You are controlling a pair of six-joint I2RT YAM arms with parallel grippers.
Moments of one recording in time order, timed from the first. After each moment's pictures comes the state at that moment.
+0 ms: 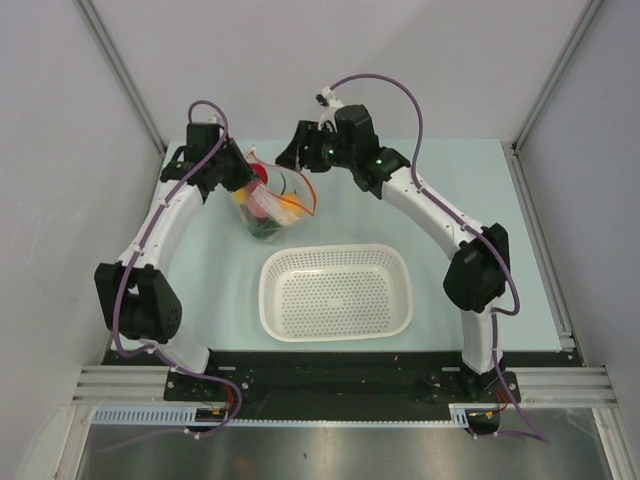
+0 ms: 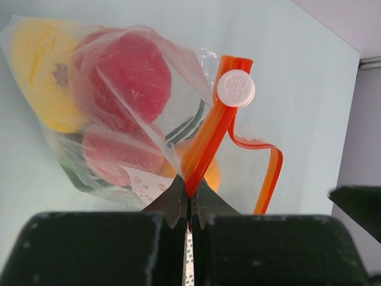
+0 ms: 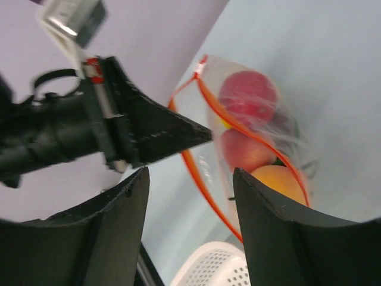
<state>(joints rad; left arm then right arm) -0.14 1.61 1.52 -0.58 0.18 -0.63 0.64 1.99 1.94 -0.22 -0.33 0.57</state>
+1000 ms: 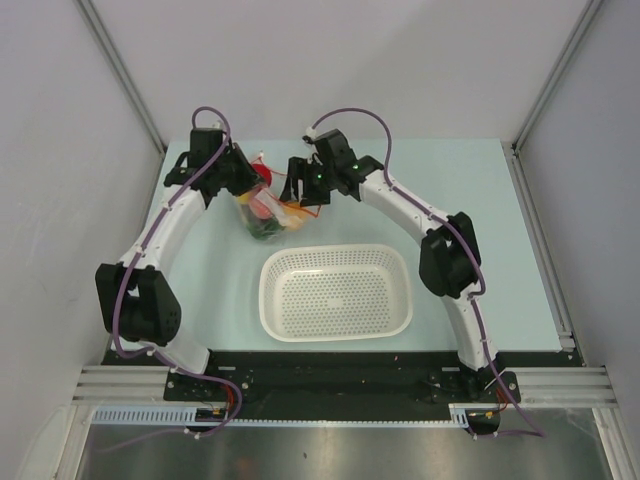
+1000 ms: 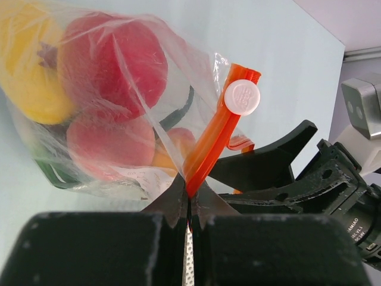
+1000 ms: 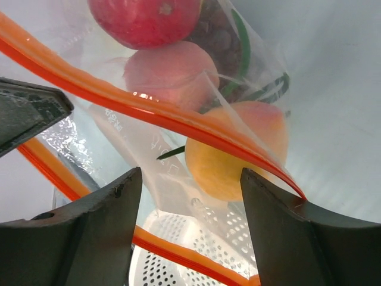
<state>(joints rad) -0.15 1.59 1.45 -0.52 0.23 -0.68 0.66 2.22 2.08 -0.53 -0.37 0.59</state>
